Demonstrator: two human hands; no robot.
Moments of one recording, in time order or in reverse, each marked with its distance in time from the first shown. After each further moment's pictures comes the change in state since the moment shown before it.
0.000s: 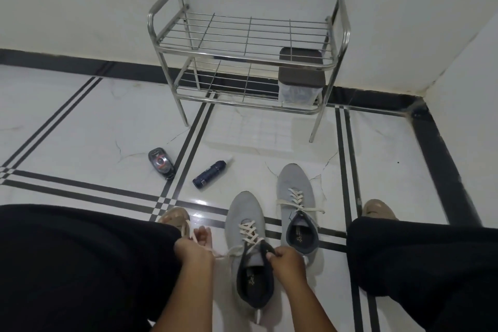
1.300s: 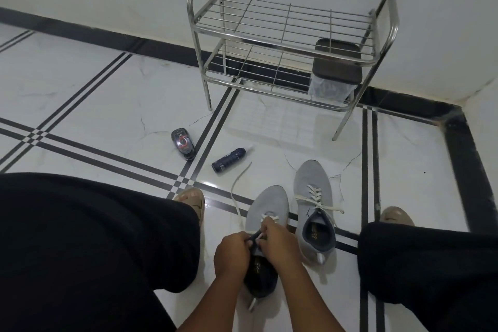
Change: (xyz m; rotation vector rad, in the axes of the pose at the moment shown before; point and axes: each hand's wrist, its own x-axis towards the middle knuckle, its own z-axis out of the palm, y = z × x) left_hand -0.004 -0.042 -0.049 1.810 -0.277 0.812; right_hand -0.007 -0.044 0.016 -0.410 0.073 -0.393
